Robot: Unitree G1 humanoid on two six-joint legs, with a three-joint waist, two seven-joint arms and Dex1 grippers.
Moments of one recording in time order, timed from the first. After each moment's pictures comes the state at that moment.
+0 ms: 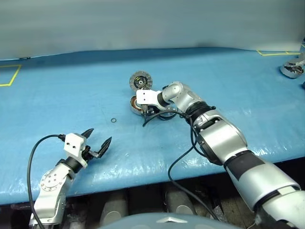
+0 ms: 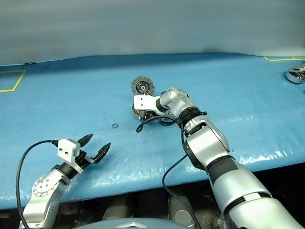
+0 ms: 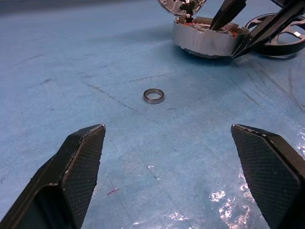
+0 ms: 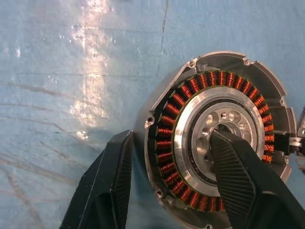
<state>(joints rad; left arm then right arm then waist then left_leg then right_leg) 0.26 0.40 0.14 -0.17 -0.30 0.03 -0.58 -1.15 -0.13 0.37 1.18 -0.37 -0.20 1.05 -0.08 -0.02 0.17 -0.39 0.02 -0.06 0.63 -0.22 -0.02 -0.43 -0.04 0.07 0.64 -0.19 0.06</state>
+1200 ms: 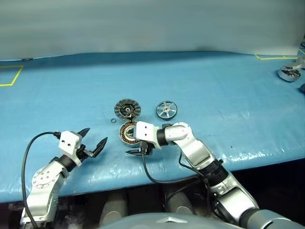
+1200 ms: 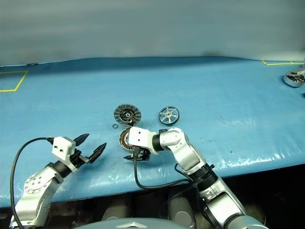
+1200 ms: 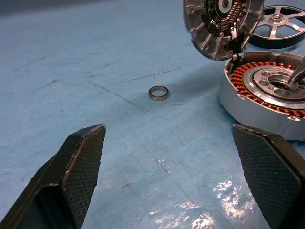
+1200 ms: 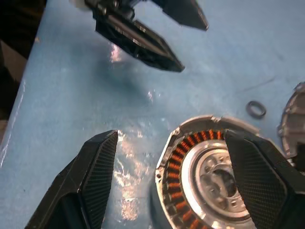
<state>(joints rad) 0.25 0.45 0.19 -0.17 -0.32 0.07 -0.61 -0.44 -0.21 0.42 -0.12 -0.08 0.39 1.04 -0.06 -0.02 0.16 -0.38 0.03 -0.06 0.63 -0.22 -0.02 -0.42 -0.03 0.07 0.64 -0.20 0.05</state>
